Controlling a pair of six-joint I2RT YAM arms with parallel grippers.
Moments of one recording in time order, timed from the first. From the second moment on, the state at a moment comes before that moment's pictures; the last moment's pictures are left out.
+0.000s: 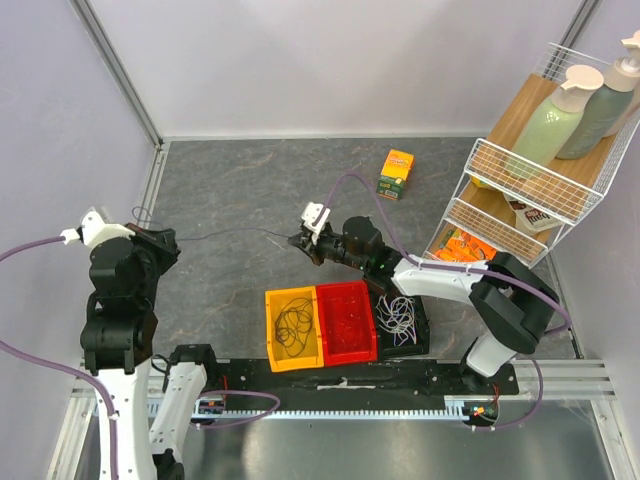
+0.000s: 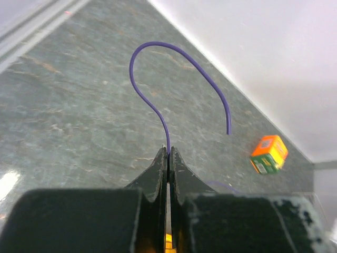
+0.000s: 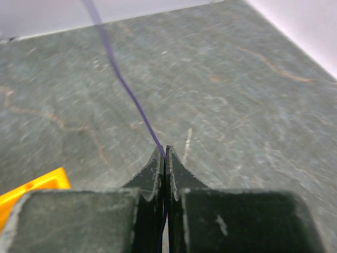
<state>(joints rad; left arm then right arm) 0.05 0.56 1.07 -0.83 -0.20 -0.68 0.90 1.62 0.85 0.68 -0.14 -0.12</state>
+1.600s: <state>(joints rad) -0.11 0.52 0.81 -0.71 0.85 -0.48 0.70 1.53 0.74 0.76 0.10 0.14</state>
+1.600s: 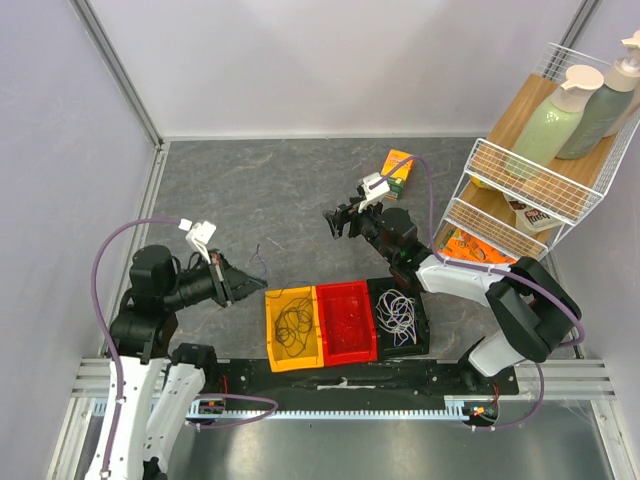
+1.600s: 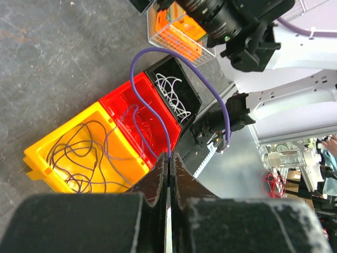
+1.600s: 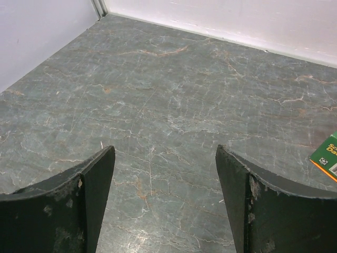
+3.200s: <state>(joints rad) -0.87 0.96 0.62 -0.69 0.18 -0.91 0.70 1.55 0.74 0.76 0.10 0.14</state>
